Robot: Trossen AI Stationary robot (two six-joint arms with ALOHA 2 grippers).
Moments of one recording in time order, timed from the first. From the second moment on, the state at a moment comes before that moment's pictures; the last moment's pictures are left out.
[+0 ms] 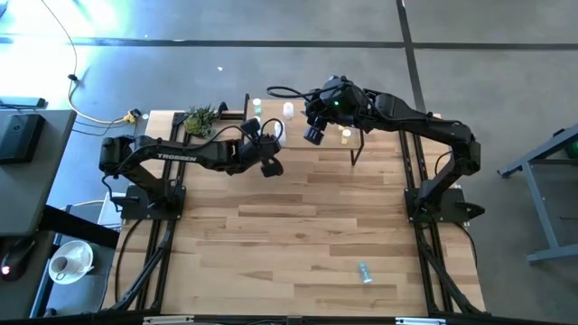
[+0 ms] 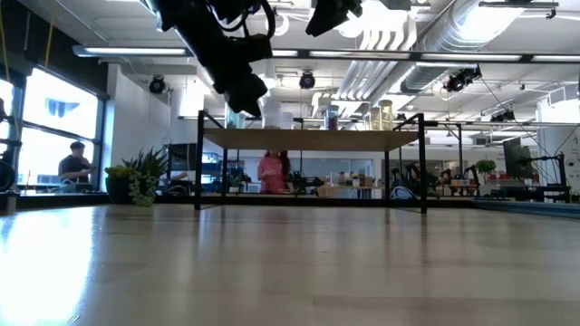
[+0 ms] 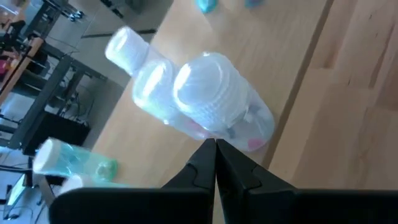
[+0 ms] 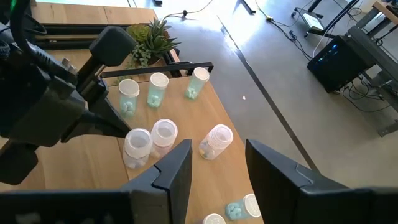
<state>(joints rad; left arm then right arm) 0.28 1.53 1.04 -0.25 -0.68 0.21 -0.27 1.63 1.81 -0.77 0.33 -0.18</state>
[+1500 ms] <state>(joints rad) 0.23 1.51 1.14 -0.32 -0.77 0.22 -0.27 1.63 1.81 -0.79 0.33 -0.18</state>
